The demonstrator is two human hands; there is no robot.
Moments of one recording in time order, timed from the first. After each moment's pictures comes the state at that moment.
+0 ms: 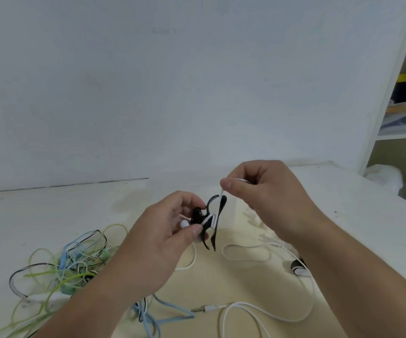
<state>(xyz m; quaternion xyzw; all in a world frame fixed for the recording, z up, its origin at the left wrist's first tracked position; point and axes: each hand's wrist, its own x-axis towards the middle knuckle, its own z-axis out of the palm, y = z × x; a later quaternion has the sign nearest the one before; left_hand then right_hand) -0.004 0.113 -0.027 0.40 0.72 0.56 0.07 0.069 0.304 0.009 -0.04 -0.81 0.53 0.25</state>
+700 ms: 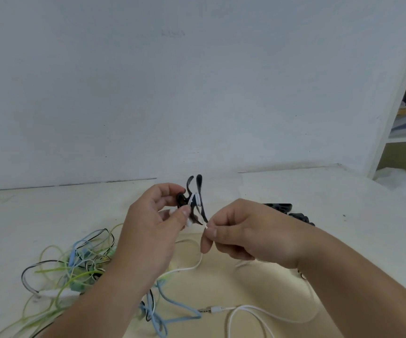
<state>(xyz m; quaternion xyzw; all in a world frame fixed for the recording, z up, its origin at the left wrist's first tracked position) -0.010 0.117 -0.027 0.24 0.71 0.66 -0.03 0.069 0.286 -0.002 0.06 -0.85 0.52 -0.06</state>
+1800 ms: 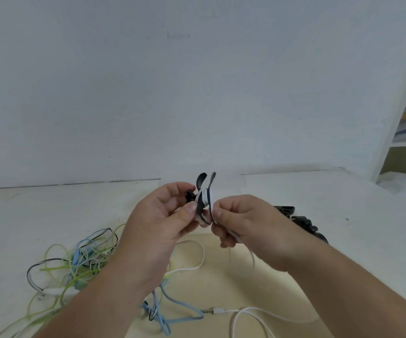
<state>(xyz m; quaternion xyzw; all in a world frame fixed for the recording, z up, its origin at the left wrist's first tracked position) -0.006 0.118 -0.022 0.25 0.58 0.77 0.10 0.055 0.279 -0.015 0.01 -0.79 0.61 0.05</state>
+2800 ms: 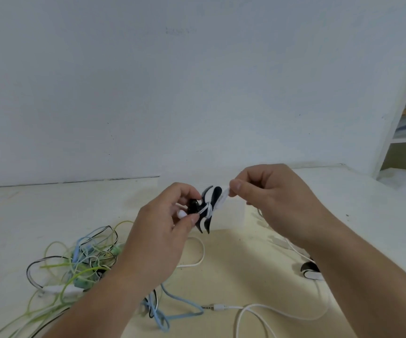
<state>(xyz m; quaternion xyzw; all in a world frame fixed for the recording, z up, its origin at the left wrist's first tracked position) -0.010 0.110 -0.030 0.34 0.78 0.52 -0.06 0.073 0.296 0.013 -0.03 -0.84 0.49 0.23</state>
